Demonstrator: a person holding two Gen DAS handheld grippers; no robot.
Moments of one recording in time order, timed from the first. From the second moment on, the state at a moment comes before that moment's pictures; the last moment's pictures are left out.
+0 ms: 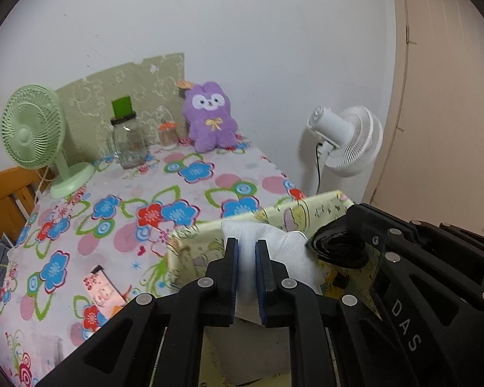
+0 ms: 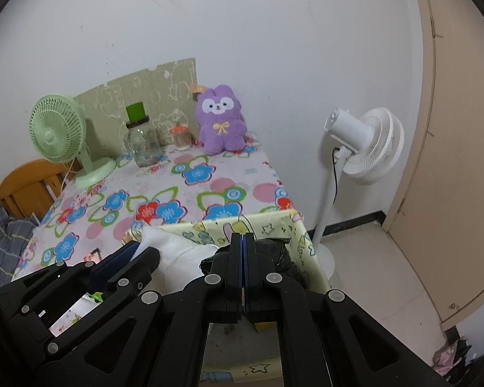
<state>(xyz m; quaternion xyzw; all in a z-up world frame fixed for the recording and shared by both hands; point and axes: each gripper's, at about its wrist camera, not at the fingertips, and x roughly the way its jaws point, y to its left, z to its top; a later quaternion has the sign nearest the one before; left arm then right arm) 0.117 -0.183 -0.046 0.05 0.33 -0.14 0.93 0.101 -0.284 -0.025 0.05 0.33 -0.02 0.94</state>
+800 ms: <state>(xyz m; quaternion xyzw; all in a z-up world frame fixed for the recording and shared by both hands) 0.116 -0.193 -0.072 0.08 0.38 -0.15 0.91 0.097 -0.288 -0.052 0.05 0.38 0.01 0.92</state>
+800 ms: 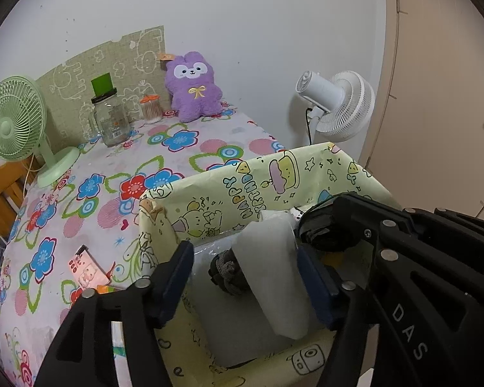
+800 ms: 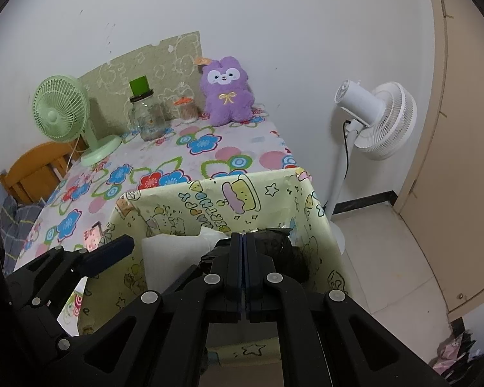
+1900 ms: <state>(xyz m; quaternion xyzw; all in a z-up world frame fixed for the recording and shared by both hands) 0.072 -0.159 -0.057 0.08 0.36 -0.16 0.92 0.052 -0.258 -0.040 0.06 0.37 -0.02 0.93</state>
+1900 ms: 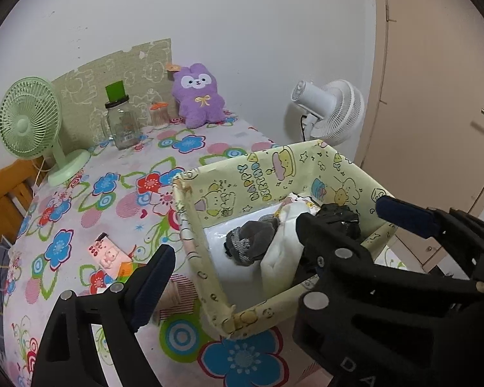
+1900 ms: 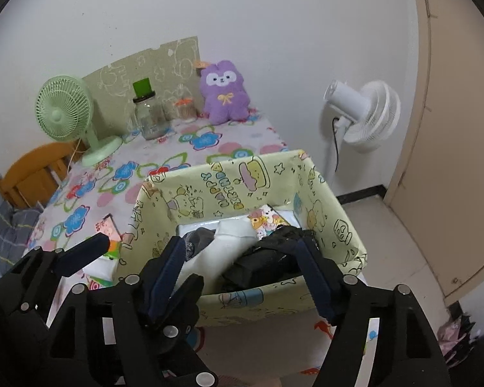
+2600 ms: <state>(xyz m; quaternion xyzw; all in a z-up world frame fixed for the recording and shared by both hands) 0.056 -0.093 -0.025 0.05 0.32 -0.13 0.94 0.042 -0.193 -0.002 0.01 0.31 -0.01 0.95</state>
